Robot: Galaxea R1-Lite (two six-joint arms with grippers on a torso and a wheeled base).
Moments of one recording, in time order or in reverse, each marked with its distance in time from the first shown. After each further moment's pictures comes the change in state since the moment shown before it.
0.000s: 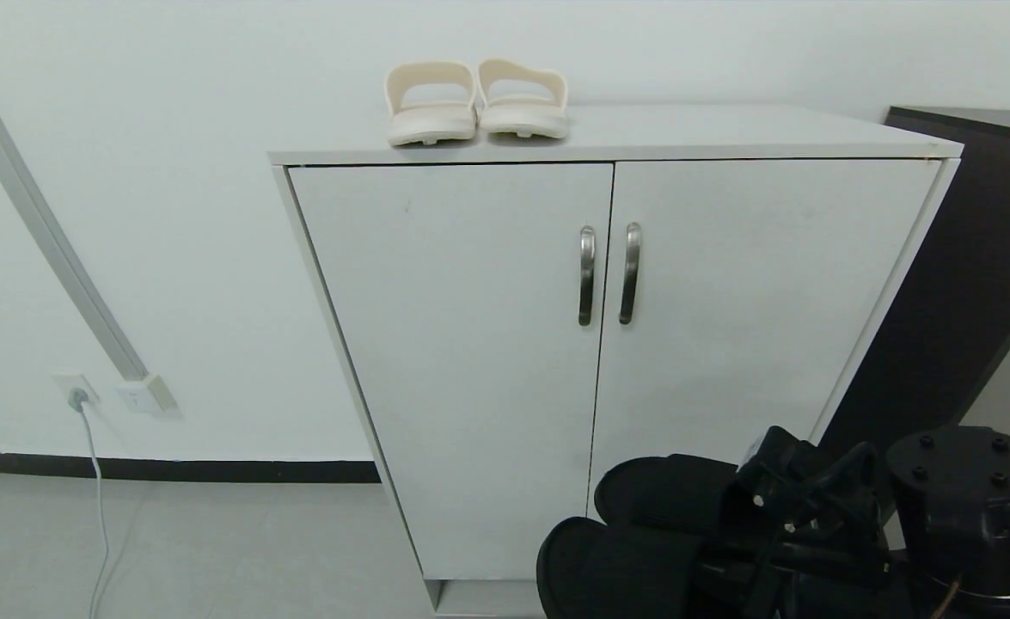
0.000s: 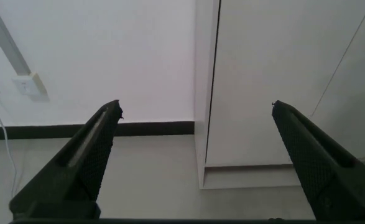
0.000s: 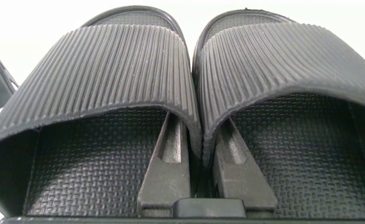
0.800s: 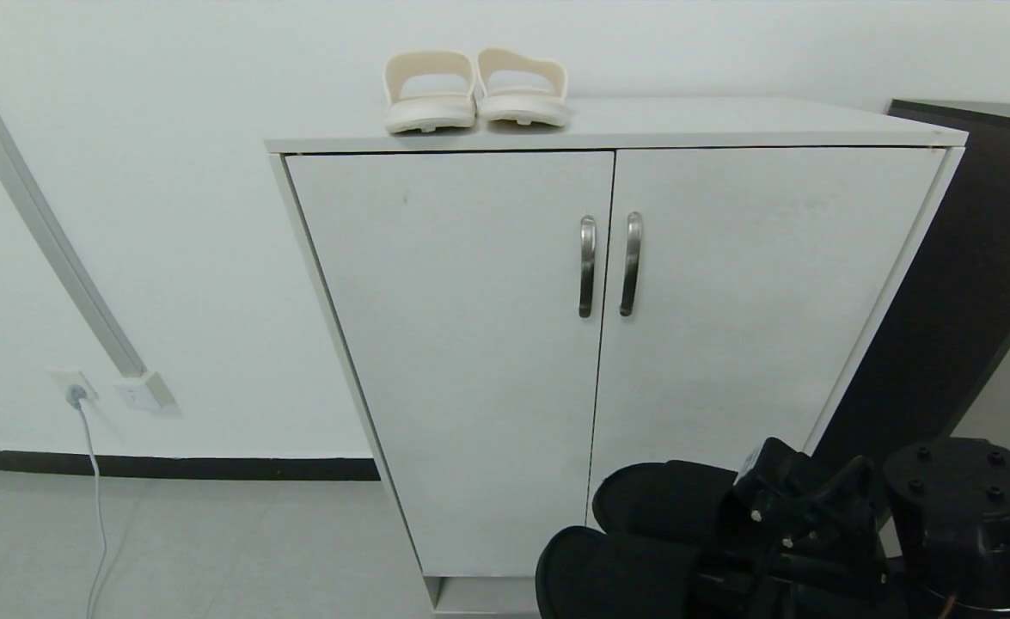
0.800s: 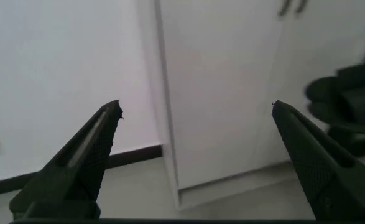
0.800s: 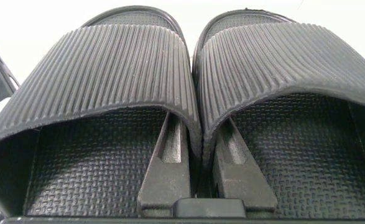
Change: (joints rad) left arm -0.005 0.320 -0.286 -0.026 -0.309 0.041; right arm 0.010 0.013 0.026 -0.035 0.000 -0.014
